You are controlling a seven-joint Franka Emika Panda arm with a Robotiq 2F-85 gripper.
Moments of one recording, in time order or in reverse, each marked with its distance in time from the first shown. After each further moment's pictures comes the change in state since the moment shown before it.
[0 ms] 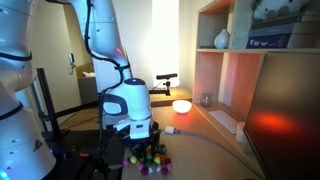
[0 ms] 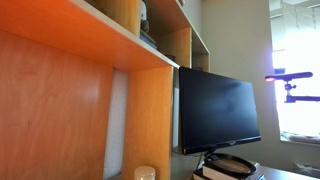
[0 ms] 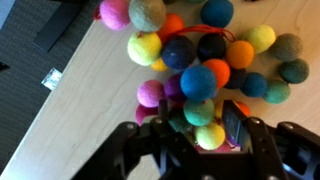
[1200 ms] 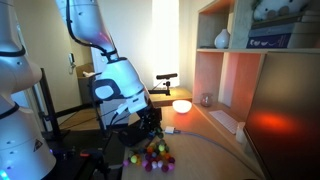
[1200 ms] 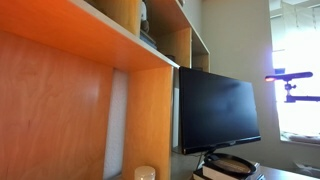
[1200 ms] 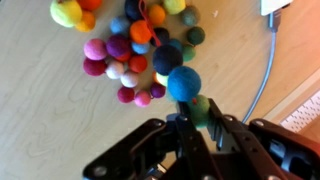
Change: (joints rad) arm -0.180 -0.207 0.294 -0.113 0.001 0.247 -0.006
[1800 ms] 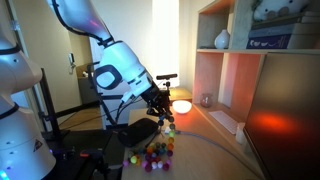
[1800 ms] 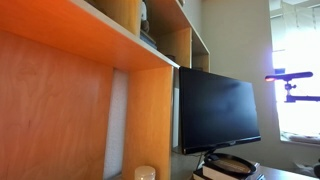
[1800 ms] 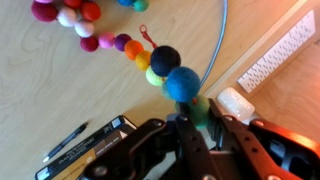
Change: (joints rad) arm -0.013 -0.163 0.006 0.010 0.017 0.000 -0.019
